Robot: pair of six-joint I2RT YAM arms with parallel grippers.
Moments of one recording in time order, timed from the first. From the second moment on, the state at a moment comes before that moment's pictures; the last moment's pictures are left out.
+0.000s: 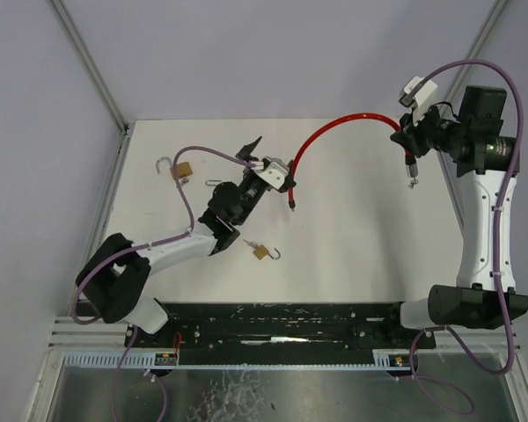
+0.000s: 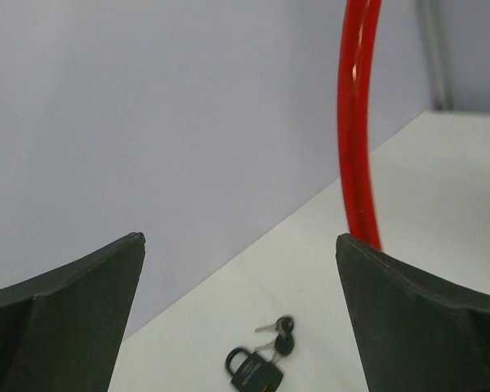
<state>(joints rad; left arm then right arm) -0.75 1.54 0.84 0.97 -0.19 0.55 -0.12 1.40 1.74 -0.93 -0.69 -0.70</state>
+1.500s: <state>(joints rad) -0.75 1.79 1.82 -0.17 0.72 -0.03 -0.09 1.36 1.93 -1.35 -0.68 -1.11</state>
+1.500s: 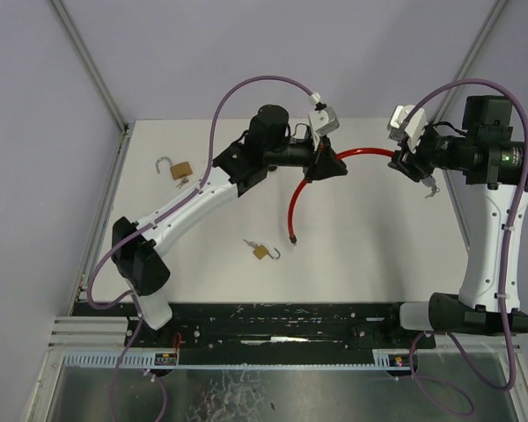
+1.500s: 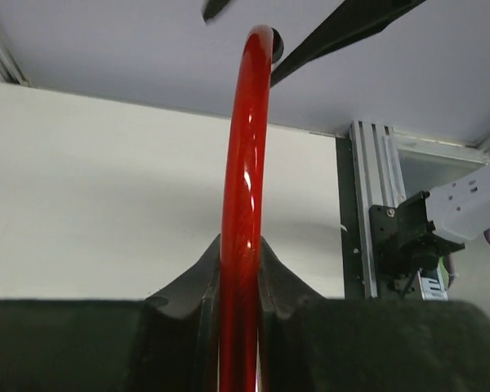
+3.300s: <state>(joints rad) -0.76 1.54 1.39 0.59 0.37 -0.64 0.24 0.97 0.60 0.84 -1.21 0.51</state>
